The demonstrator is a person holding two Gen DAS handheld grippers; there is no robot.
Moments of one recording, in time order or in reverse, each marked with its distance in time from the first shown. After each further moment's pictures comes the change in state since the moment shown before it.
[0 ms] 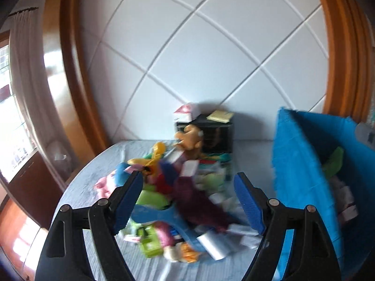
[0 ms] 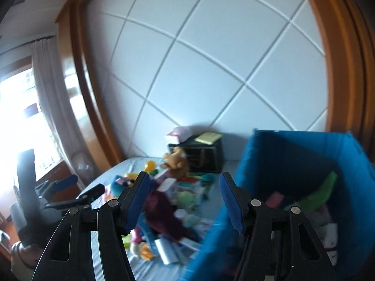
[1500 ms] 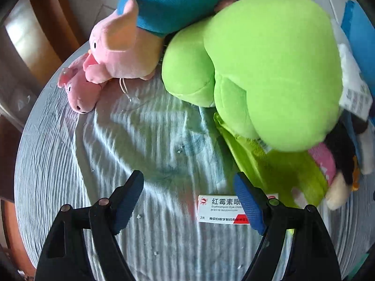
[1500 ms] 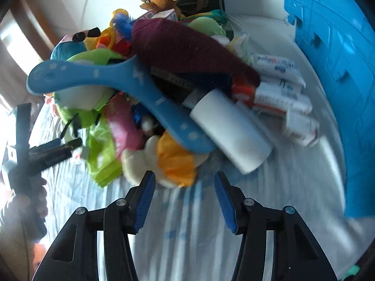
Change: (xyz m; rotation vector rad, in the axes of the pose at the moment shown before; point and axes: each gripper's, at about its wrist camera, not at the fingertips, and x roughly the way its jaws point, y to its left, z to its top) left arm 0.303 0.206 -0.233 0.130 0.538 -0.189; right arm 0.245 0.123 -0.289 0.258 0.596 -0.293
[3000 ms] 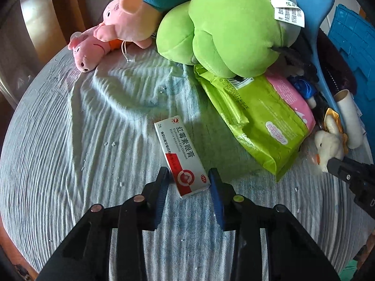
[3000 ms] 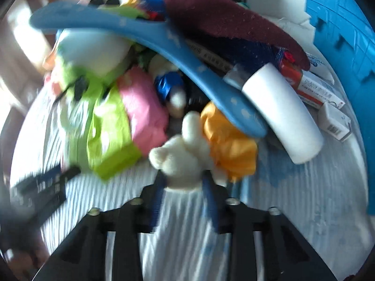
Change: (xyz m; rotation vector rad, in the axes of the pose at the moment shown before) left arm -0.022 -0.043 -0.070 -0.099 -0.046 -0.044; right arm 0.043 0.041 -0.028 -0.161 0.008 -0.051
